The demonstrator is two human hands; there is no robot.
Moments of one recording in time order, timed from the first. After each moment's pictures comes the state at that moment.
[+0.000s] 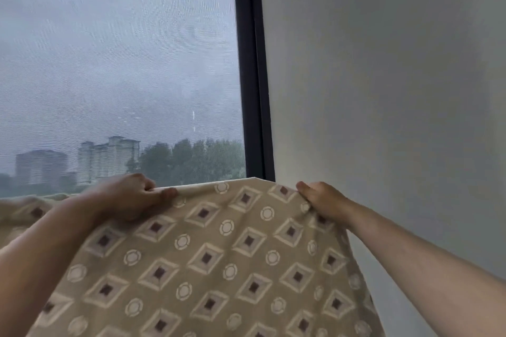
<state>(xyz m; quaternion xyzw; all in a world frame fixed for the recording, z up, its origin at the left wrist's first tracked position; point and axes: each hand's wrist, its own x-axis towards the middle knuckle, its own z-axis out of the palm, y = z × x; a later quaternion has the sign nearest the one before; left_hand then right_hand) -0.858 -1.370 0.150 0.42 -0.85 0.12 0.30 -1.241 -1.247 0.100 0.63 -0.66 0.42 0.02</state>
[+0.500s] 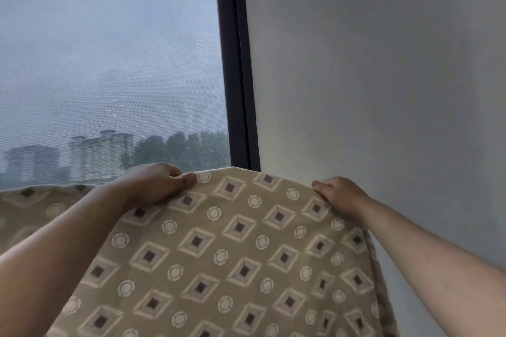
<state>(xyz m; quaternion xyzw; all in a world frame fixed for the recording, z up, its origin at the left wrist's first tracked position) -0.936 -1.356 0.149 0.42 -0.86 0.10 0.26 -1.317 -1.227 0.071 0.55 -0.73 0.41 0.04</state>
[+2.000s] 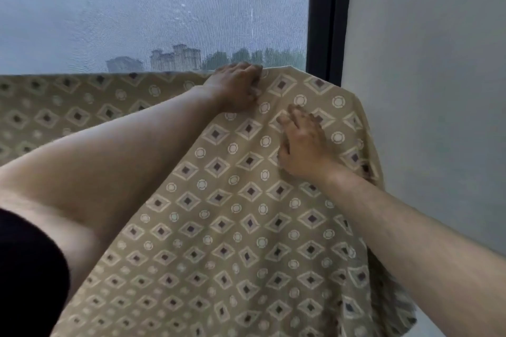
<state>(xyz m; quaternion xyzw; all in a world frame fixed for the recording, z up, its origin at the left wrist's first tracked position) -0.957 -1.396 0.105 0.41 -0.85 0.22 0.25 -1.126 -1.318 -0.014 0.71 -0.57 0.34 0.24</state>
